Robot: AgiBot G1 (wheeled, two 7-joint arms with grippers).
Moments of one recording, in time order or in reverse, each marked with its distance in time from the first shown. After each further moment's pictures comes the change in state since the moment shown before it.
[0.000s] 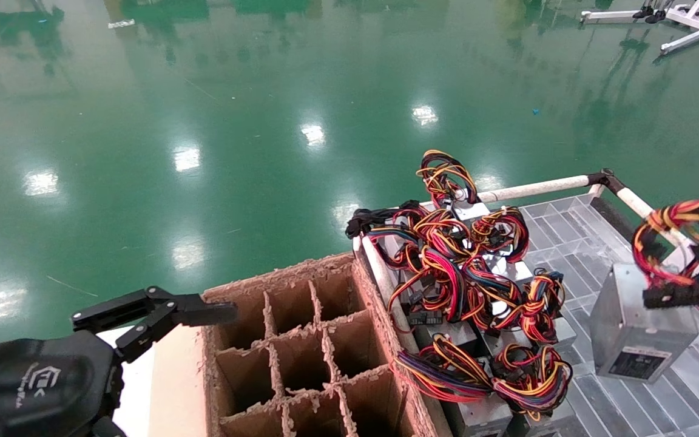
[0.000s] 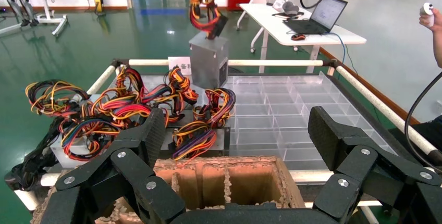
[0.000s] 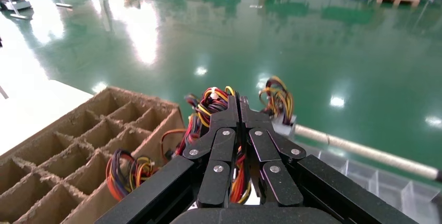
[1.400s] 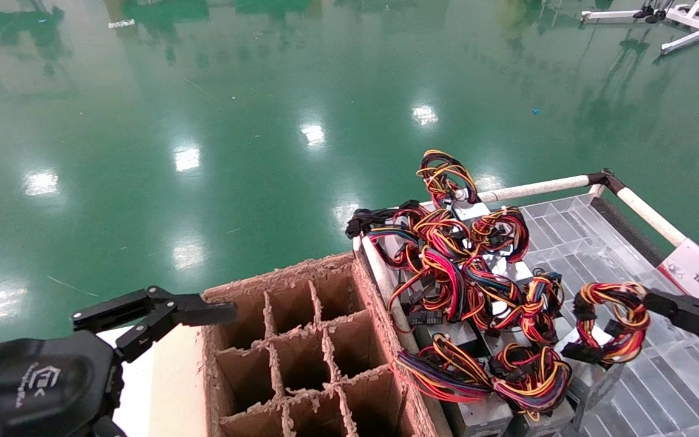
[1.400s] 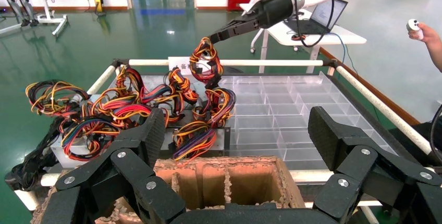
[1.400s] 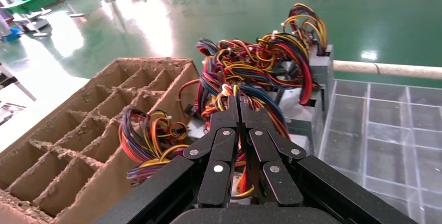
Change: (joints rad) left arm 0.000 0.000 0.000 0.000 0.000 0.000 0.000; right arm -0.334 -0.124 -0.054 -0.119 0.196 -0.002 -0.083
